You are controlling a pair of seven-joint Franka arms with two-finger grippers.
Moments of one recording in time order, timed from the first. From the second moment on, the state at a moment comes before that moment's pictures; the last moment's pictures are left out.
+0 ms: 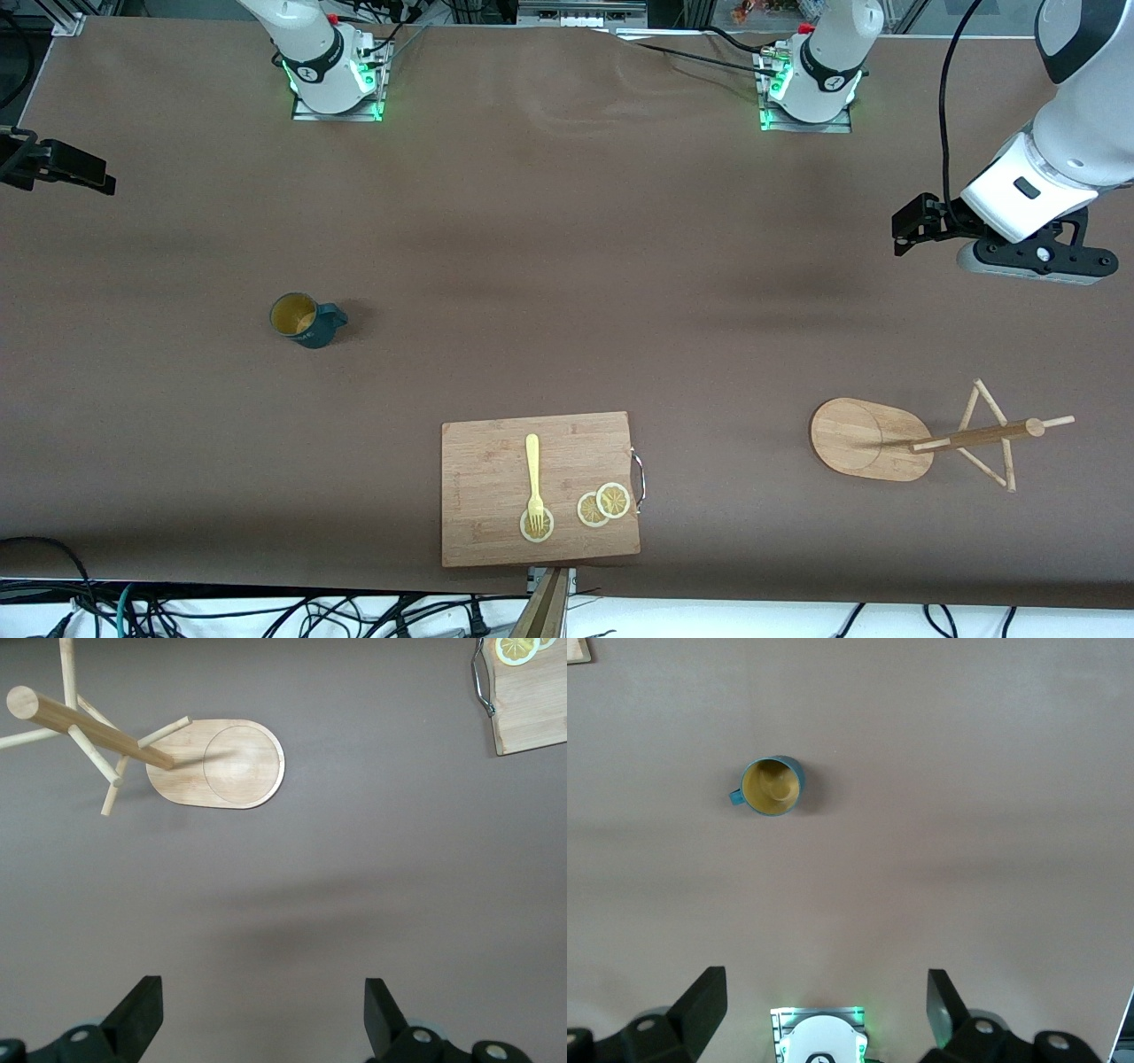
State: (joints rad) left arm 0.01 0.06 -0.14 -1.61 0.04 1.66 -0.02; right arm -0.03 0.09 -0.03 -1.44 -0.05 1.34 -0.04
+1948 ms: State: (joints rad) left arm 0.01 0.06 -0.14 -1.61 0.04 1.66 -0.02; right arm -0.07 0.22 -0.04 -1.47 -0.03 1.41 -0.05
